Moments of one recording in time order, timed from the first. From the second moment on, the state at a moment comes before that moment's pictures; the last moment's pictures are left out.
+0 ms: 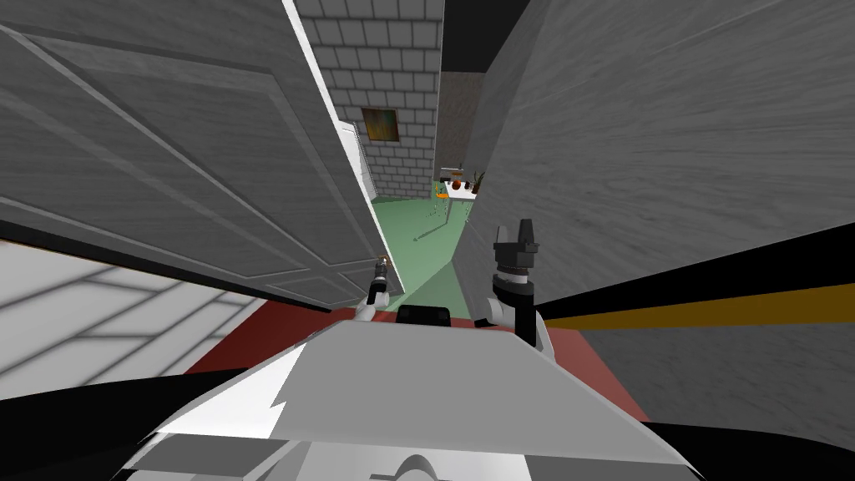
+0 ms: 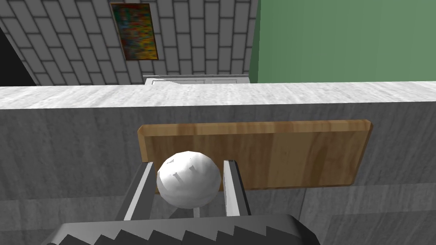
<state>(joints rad) -0.14 0.07 0.16 -0.62 0.15 -0.82 -0.07</state>
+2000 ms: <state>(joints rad) -0.09 0.09 0.32 -0.67 0.31 -0.82 -0.18</state>
